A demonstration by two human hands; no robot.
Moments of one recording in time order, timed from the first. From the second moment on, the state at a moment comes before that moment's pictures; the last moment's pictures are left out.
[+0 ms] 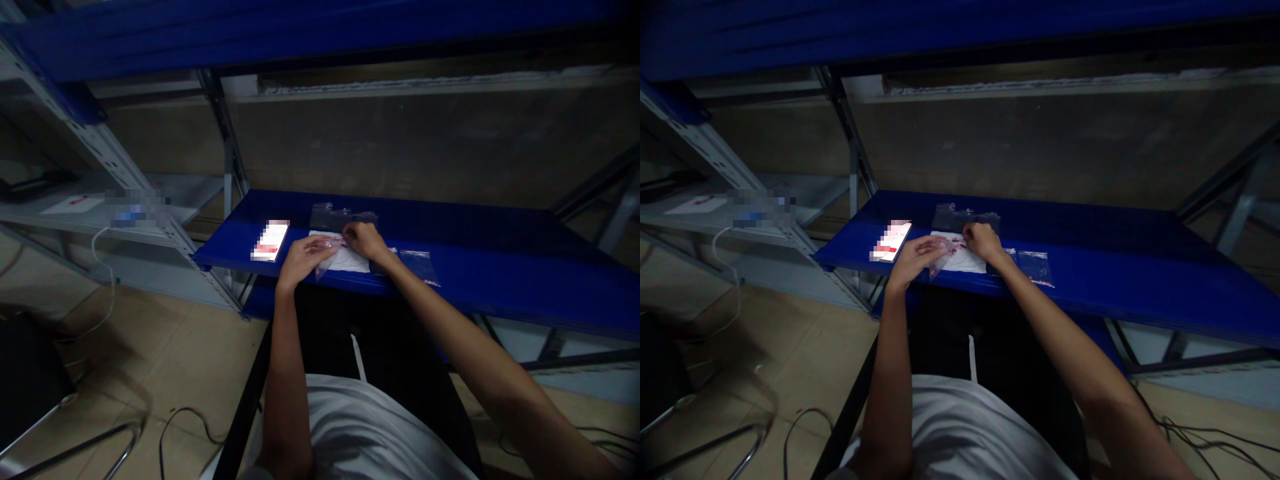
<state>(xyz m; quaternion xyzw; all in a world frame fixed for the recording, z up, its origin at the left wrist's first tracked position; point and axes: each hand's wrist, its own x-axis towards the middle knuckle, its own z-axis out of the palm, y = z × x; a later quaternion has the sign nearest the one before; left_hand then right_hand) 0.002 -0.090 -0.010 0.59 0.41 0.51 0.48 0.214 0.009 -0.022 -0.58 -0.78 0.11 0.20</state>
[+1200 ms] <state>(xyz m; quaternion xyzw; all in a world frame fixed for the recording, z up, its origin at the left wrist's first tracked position) 0.011 -0.091 -0.010 0.59 0.38 0.50 0.51 0.218 -0.083 0.040 -0.40 -0.79 0.33 0.31</state>
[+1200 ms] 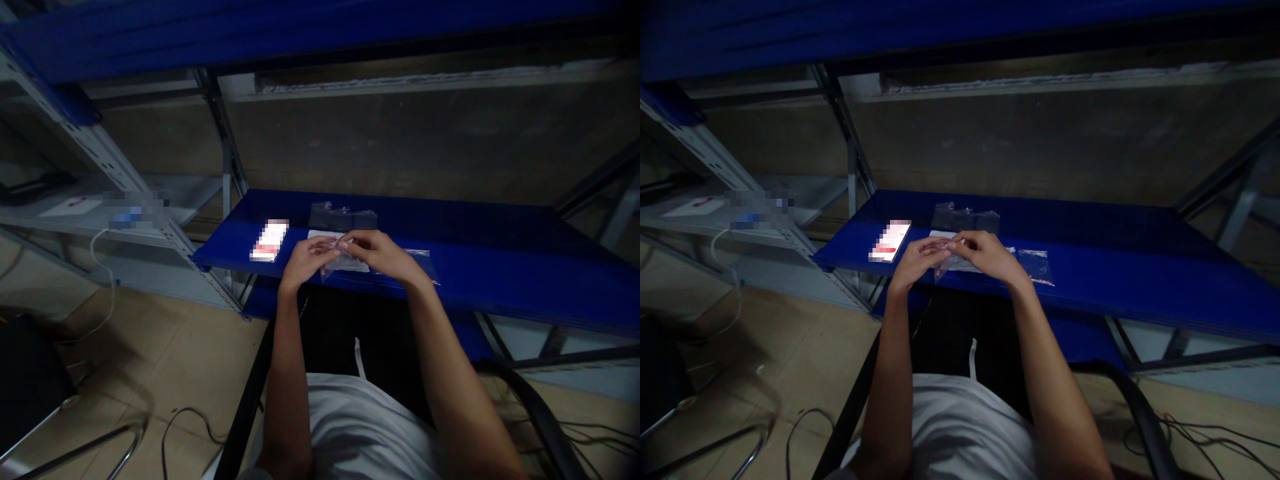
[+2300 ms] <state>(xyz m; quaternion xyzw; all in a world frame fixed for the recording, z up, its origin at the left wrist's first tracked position) 0.058 -0.092 -0.002 0.57 0.34 0.51 0.54 0.260 -0.128 0.038 -0.52 -0.67 0.21 0.48</state>
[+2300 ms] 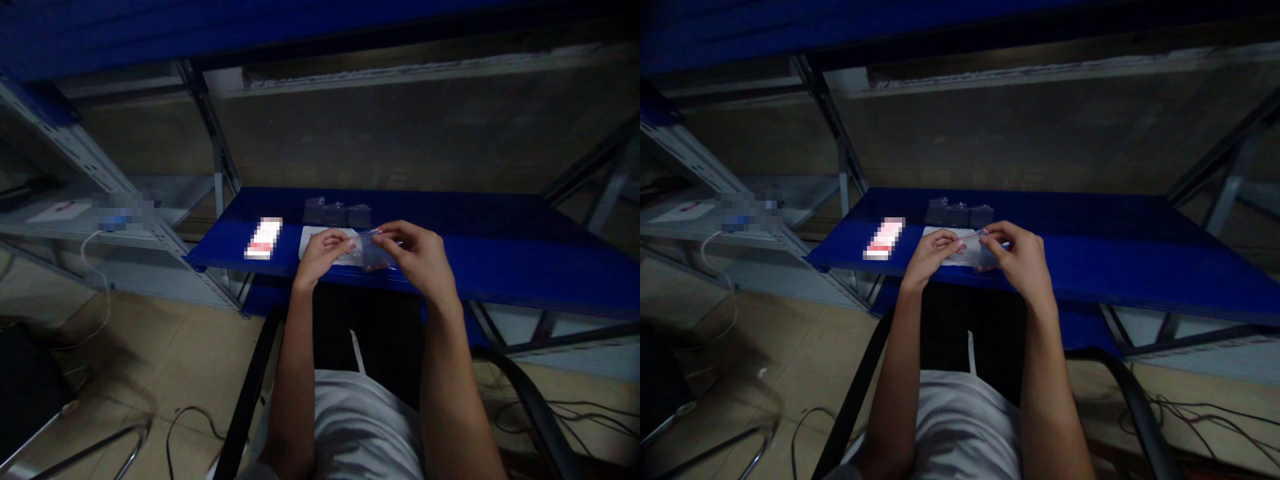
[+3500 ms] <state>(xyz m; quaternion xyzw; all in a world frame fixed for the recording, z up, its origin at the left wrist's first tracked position) -0.007 -0.093 -0.011 0.52 0.40 0.60 0.47 0.209 0.011 -0.021 -0.53 -0.82 0.13 0.17</state>
